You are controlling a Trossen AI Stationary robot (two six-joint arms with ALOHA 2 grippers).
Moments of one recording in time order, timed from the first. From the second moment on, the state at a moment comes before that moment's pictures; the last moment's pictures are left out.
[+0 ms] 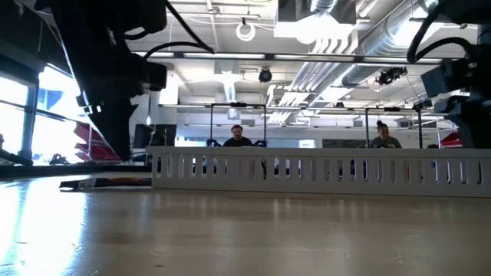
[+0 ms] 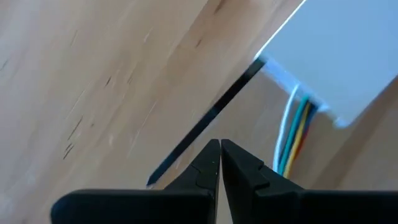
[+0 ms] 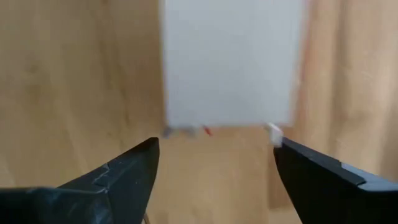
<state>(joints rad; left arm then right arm) -0.28 1.55 0.86 -0.68 -0.36 -0.83 0.50 1.36 0.70 -0.88 0.06 0.60</state>
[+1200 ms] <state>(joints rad) -0.14 0.00 0.25 -0.36 -0.51 -0.53 0.69 0.24 0.16 0.07 0.58 0.28</state>
